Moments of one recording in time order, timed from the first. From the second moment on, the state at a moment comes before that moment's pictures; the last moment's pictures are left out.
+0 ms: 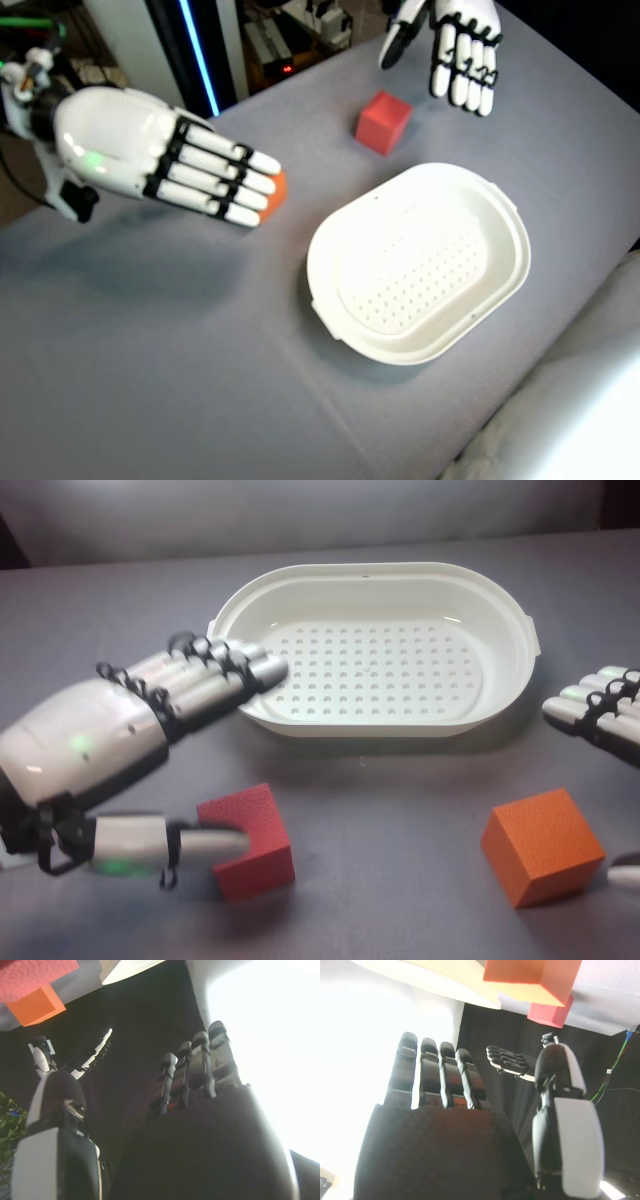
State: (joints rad) left arm 0.90 -0.95 1.07 0.17 -1.06 0.56; right arm -1.13 -0.79 0.85 0.07 1.09 -0.87
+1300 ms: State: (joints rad) left arm 0.85 -1.04 1.13 0.17 -0.96 0.54; right arm -0.98 -0.91 0.98 0.05 0.94 -0.82
